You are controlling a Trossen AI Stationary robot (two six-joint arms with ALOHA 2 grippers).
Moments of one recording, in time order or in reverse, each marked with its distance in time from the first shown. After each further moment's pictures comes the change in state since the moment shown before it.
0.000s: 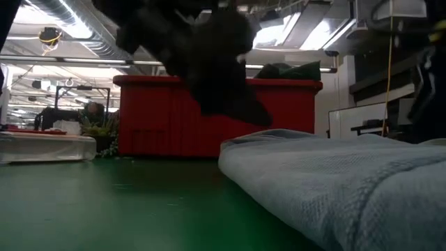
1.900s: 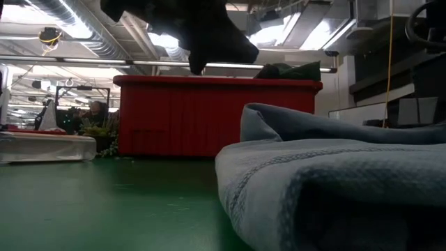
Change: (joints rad) left arm 0.020 -0.246 -0.098 0.021 -0.032 0.029; right arm 0.131 -0.015 -0.069 -0.083 -0.124 0.327
